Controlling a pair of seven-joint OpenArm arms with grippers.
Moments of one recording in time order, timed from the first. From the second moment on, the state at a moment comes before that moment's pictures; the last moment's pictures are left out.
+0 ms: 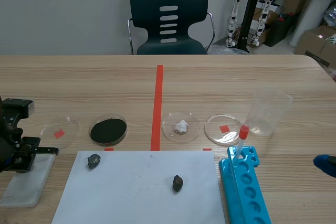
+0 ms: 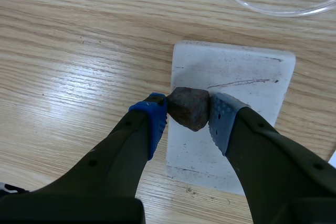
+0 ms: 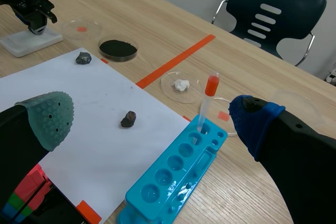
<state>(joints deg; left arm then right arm) -2.4 -27.7 10.6 79.1 -17.2 13.1 64.9 -71.7 24.9 8.5 114.1 -9.1 13.4 47.4</state>
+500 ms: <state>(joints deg) -2.5 -28.8 10.2 79.1 -31.9 8.9 61.2 -71.7 24.9 8.5 114.1 -9.1 13.4 47.4</state>
